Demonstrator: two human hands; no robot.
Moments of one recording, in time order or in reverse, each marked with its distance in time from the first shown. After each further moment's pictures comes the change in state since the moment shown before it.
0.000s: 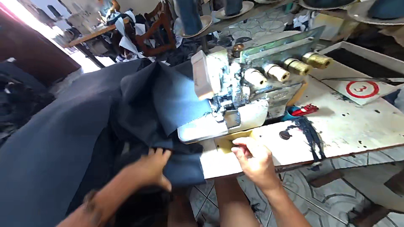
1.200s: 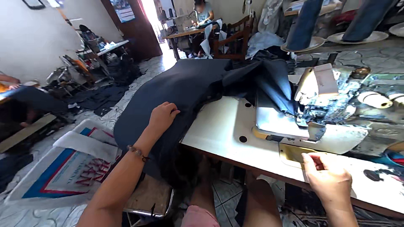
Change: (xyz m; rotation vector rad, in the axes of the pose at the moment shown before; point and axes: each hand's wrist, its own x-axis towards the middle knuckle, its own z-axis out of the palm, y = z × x) left_hand -0.107 -0.154 0.046 -0.230 1.115 -0.265; right_hand -0.001 -0.007 -0.004 -0.251 -0.124 -0.012
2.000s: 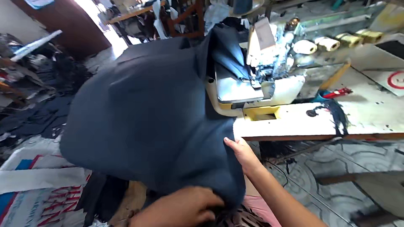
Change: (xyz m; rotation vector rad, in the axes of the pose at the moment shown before) left_hand -0.174 0.143 0.045 -0.658 -0.976 0.672; right_hand -0.050 -0.122 0.025 1.205 -0.449 0.921
